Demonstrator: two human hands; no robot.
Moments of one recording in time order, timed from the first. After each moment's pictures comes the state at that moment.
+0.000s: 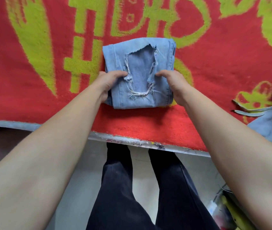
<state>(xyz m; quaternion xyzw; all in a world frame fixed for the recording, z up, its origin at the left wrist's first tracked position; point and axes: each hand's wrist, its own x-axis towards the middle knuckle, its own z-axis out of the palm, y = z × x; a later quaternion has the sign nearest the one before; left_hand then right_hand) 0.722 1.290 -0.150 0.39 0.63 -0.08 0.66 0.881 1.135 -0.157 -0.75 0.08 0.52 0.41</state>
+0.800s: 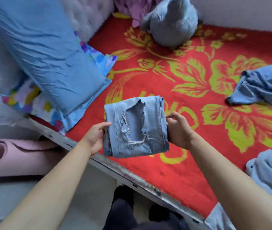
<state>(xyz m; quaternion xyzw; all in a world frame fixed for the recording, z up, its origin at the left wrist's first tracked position) 0.595 1.255 0.157 0.29 0.53 0.16 0.78 0.880 1.144 0.131 -0.48 -0.13 0.76 0.43</state>
